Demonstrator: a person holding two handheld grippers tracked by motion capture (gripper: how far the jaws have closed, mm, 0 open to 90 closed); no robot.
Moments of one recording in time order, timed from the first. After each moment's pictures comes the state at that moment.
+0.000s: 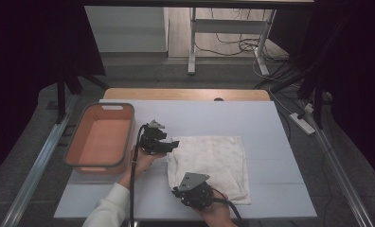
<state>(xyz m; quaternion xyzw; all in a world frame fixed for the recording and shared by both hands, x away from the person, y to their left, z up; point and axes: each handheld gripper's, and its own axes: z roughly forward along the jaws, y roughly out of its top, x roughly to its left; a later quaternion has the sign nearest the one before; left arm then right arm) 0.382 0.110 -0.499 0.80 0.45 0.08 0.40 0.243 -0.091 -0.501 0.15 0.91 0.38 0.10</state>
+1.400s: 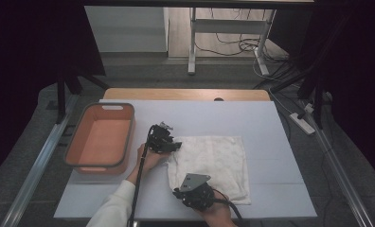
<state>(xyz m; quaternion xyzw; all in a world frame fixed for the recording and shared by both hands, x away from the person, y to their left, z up) 0.410 0.092 -0.533 0.82 0.44 0.07 0.35 0.243 -0.094 -0.507 0.15 0.91 0.38 0.09</state>
